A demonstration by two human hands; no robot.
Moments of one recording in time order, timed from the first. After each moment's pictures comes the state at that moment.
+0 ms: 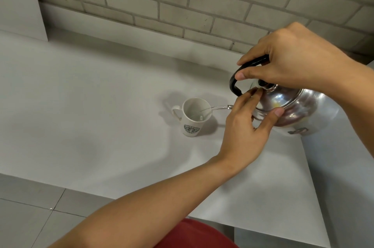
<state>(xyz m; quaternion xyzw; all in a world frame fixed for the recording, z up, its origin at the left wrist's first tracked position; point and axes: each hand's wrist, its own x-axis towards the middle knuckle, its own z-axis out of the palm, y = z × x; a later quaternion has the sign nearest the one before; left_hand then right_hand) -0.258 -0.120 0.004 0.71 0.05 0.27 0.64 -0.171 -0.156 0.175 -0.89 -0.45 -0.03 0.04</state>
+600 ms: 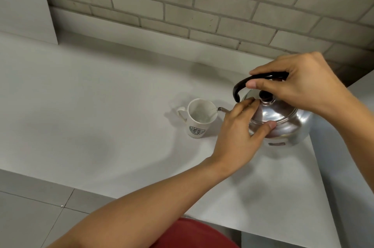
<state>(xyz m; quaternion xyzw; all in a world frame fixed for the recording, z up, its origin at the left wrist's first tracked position) -0.258 -0.100 -0.022 0.80 0.03 0.21 0.56 -0.160 -0.191 0.122 -0.88 -0.44 -0.09 0.18</state>
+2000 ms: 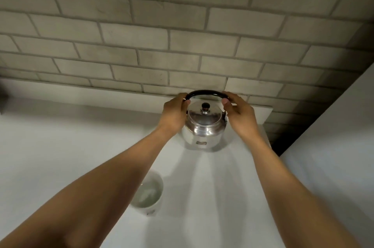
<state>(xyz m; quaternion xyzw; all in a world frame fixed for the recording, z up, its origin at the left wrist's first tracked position) -0.013 -0.002 -0.010 0.86 0.12 0.18 0.46 0.046 -0.209 0.000 -0.84 -0.17 -0.06 0.52</state>
